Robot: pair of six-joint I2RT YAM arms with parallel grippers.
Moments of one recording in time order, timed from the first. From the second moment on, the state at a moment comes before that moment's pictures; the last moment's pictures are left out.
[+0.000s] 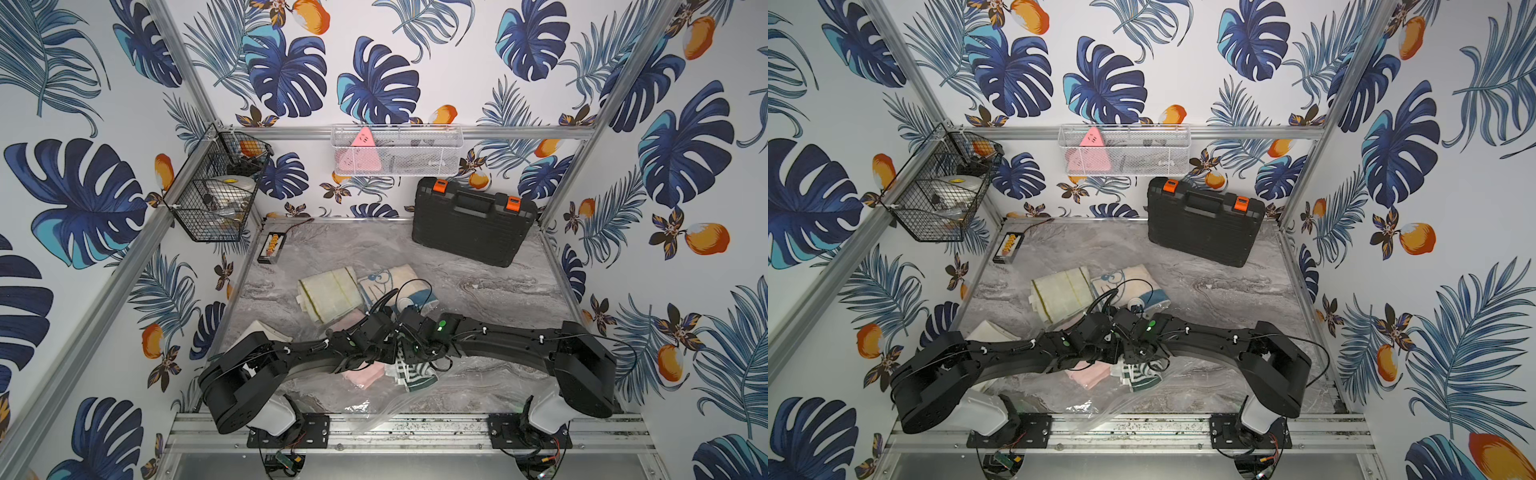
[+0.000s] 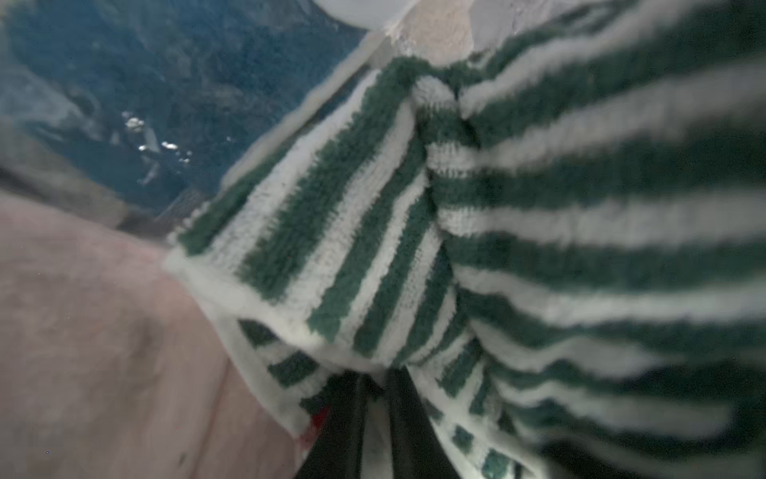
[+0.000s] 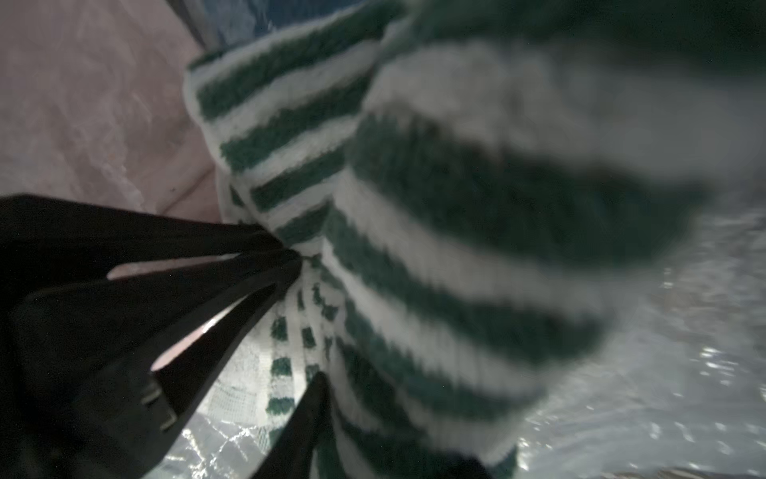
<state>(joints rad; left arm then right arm) -0.80 1.48 0.58 -0.01 0.07 -0.64 1.07 1.65 1.05 -0.65 0.10 0.82</state>
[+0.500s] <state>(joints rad) -0.66 1.21 0.56 -0.18 0.09 -0.65 1.17 1.73 1.00 -0.60 0.22 0.82</state>
